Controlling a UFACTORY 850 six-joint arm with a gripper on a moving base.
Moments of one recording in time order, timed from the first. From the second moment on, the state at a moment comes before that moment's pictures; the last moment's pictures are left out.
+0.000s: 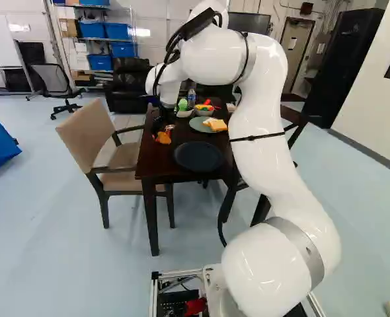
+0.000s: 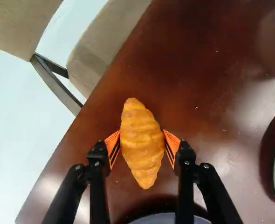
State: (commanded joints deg) arm 18.1 -38.3 -88.0 8.5 -33.7 -25.9
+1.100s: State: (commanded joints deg) arm 18.1 -38.3 -88.0 8.5 -32.9 -25.9
